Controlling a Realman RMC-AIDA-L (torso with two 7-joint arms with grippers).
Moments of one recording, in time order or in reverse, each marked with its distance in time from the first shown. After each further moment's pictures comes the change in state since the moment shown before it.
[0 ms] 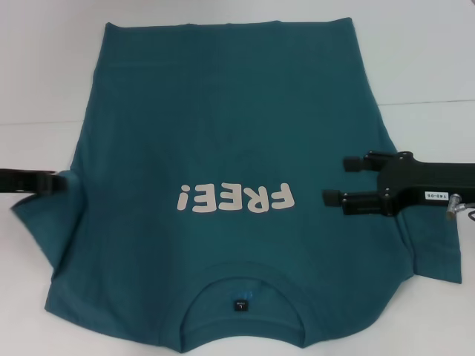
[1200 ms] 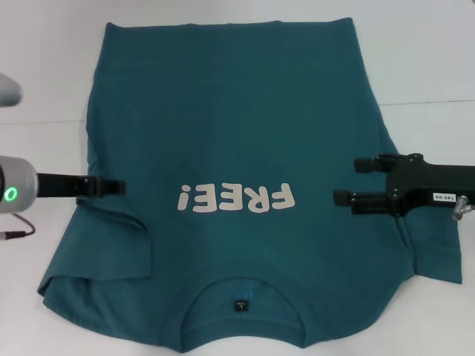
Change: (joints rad) left arm 0.027 -0.018 0.266 0.092 -0.004 -0.258 -0.192; right arm -0.015 -0.005 0.005 0.003 -0.005 0.031 0.000
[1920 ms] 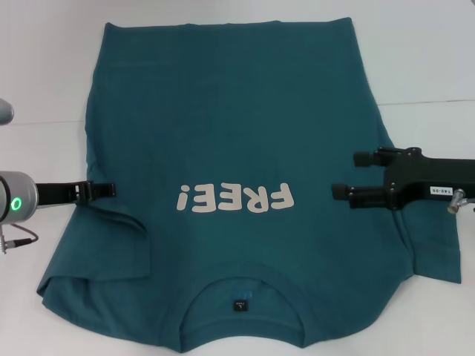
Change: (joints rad) left arm -0.057 0.010 -0.058 0.240 0.007 -0.219 -0.011; right arm 0.012 -0.002 -0.009 -0.003 -0.001 0.022 0.000
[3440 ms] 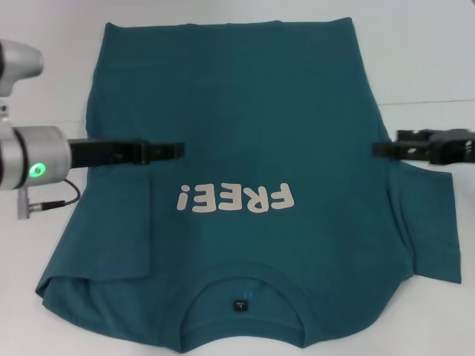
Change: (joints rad) left arm -0.031 0.009 -0.038 -0.078 -0.380 0.237 0.409; right arm -0.010 -0.054 0.059 -0.080 0.006 -0.050 0.402
